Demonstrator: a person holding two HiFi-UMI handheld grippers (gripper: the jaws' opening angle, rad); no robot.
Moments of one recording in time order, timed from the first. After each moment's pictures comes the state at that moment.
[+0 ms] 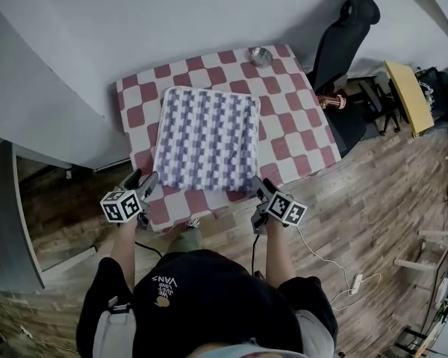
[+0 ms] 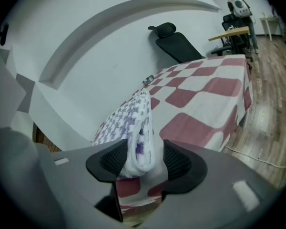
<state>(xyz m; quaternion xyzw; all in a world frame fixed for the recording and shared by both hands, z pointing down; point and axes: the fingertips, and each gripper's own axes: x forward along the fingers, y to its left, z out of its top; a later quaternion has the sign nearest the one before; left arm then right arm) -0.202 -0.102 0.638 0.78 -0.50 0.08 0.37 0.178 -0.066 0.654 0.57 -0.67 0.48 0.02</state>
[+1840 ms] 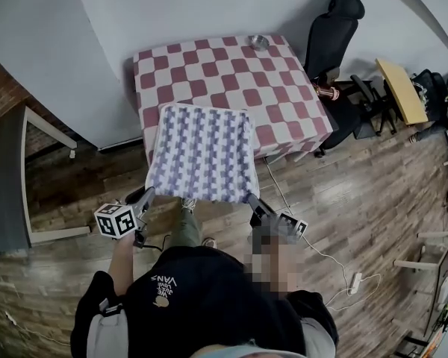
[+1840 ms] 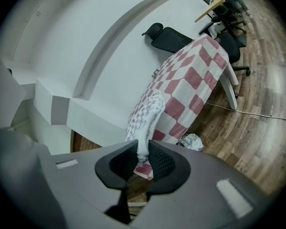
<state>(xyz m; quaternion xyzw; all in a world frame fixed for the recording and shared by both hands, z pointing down) -0.186 0.122 0.600 0.80 -0.46 0.08 0.38 0.142 0.144 0.615 0.45 -0.70 0.55 -0.10</state>
